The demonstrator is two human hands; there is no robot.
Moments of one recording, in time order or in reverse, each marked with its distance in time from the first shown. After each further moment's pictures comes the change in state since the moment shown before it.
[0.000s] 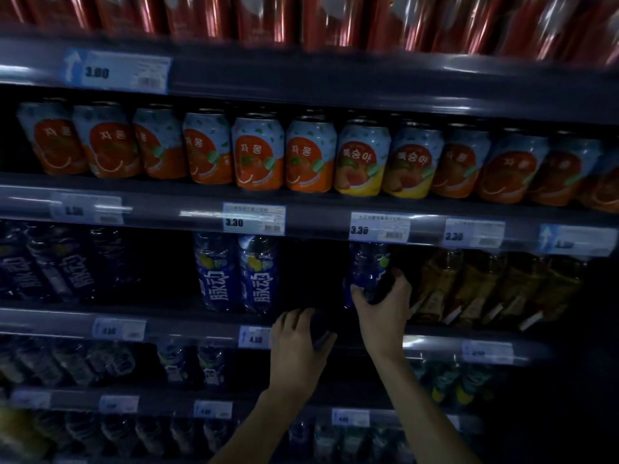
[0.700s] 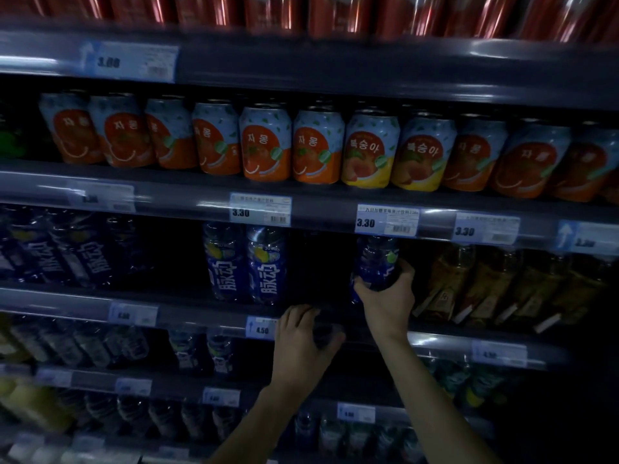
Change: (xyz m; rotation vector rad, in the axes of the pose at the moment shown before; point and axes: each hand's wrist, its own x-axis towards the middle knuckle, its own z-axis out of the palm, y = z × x) left_hand -0.008 -0.005 0.001 -0.067 0.043 0.022; right_hand 0.012 0.002 0.006 0.168 -0.079 0.133
